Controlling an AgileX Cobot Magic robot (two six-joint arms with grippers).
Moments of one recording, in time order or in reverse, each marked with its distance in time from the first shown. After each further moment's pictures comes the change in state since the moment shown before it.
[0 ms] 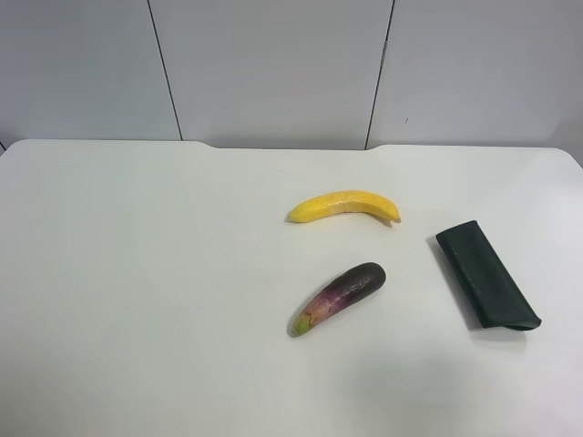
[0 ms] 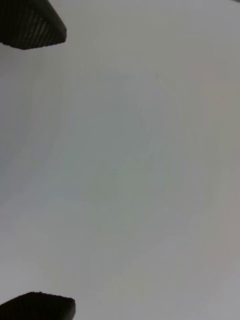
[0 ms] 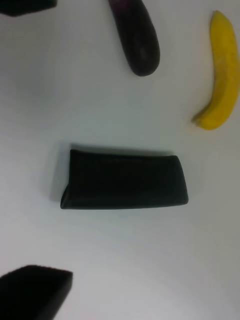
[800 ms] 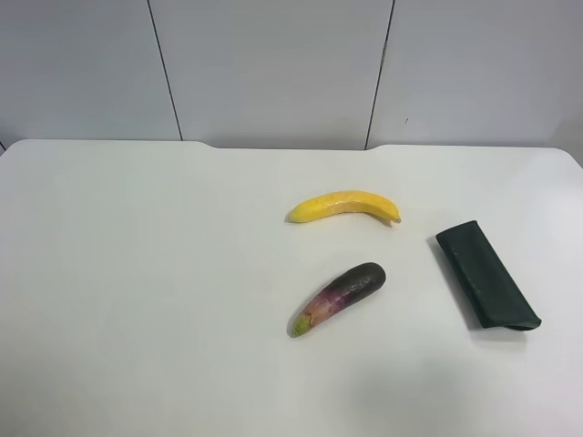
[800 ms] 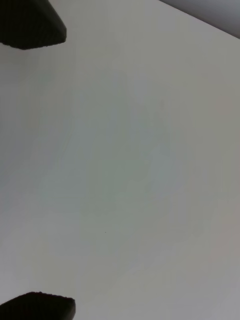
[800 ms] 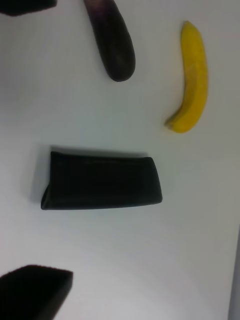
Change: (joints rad) left arm 0.094 0.000 0.000 0.000 0.000 0.000; right arm 0.002 -0.091 0.001 0.006 -0.003 0.000
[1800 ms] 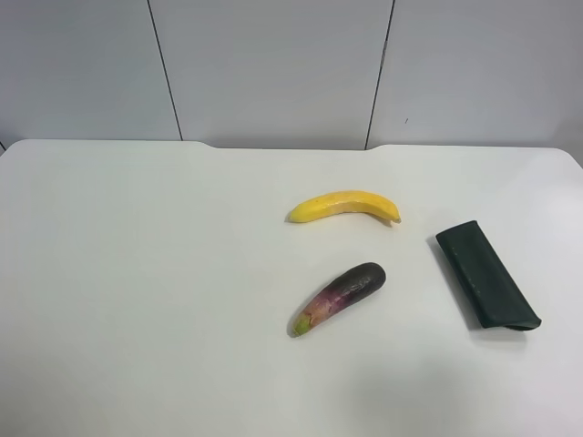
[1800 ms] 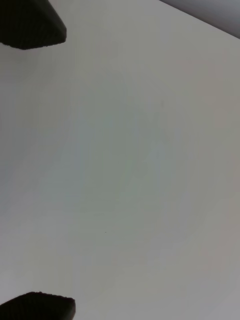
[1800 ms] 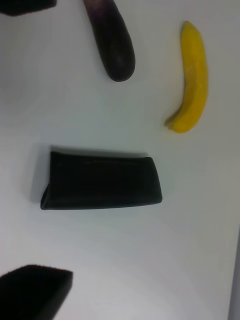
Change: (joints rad) left arm 0.000 0.000 0.000 0.000 0.000 0.001; right arm 0.000 0.000 0.000 0.000 0.000 0.000
